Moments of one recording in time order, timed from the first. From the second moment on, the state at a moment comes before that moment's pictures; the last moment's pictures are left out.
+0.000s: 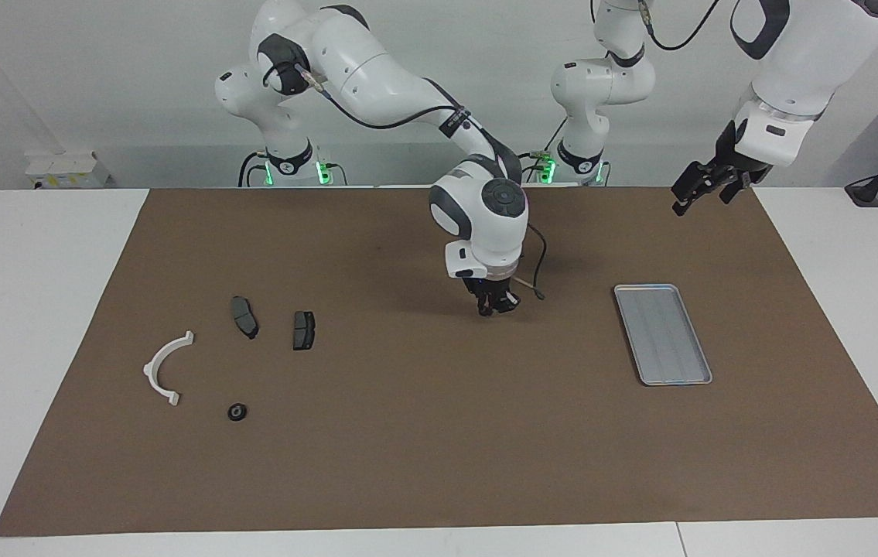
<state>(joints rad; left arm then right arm) 0.00 -0.05 -0.06 -1.64 -0.03 1.55 -0.27 0.68 0.69 0.06 -1.39 0.00 2.07 1.47</state>
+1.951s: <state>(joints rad) -0.27 0.03 -0.09 -1.73 -0.04 1.76 -0.61 0.01 0.46 0.03 -1.24 -0.08 1.61 0.08</state>
